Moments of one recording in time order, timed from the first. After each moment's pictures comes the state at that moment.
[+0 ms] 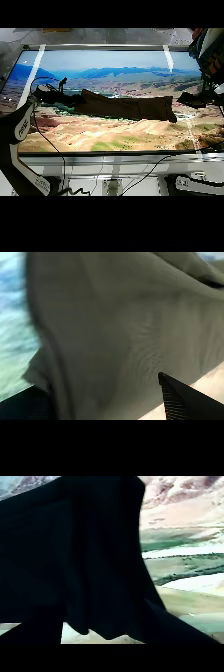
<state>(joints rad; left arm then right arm) 0.07 -1.90 1.43 0.71 -1.12 -0.96 -0.36 -1.39 1.24 -1.23 1.10 1.36</state>
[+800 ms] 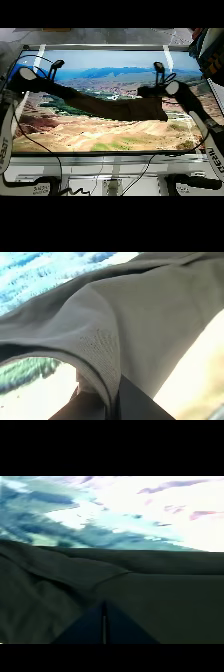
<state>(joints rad) 0.02 -1.47 1.46 0.99 -1.29 -0.93 0.21 -1.44 1.24 -1.13 0.75 1.44</state>
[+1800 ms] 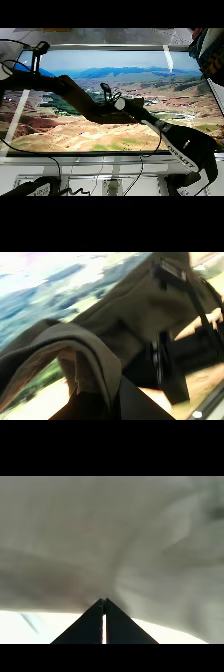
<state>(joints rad) -0.01 -1.25 1.44 0.88 -1.29 -0.93 0.64 -1.73 1.41 -0.78 0.67 1.50</state>
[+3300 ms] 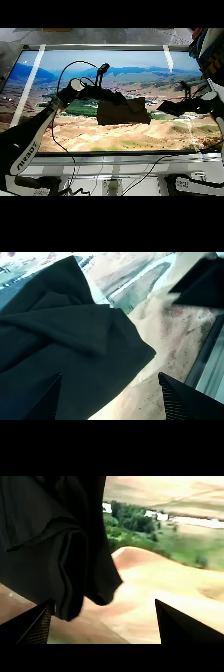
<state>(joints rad) -0.44 -1.61 1.43 0.57 -0.90 -0.93 -0.27 -1.39 1.02 -0.89 1.17 1.07</state>
